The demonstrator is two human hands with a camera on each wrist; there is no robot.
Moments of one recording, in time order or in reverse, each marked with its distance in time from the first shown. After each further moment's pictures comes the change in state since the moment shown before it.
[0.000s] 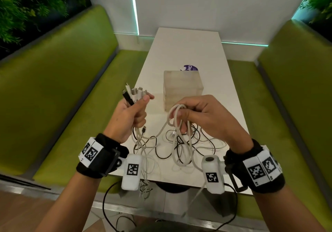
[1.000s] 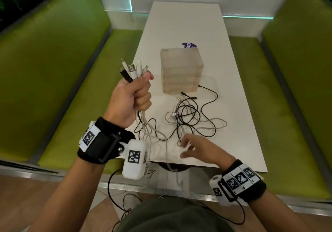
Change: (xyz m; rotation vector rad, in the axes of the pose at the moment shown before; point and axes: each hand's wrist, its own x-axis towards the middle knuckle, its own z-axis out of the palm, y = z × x) left_hand -0.003 0.004 0.017 -0.138 -0.070 -0.071; right_hand -0.070 0.169 0.033 -0.378 -0.132 0.577
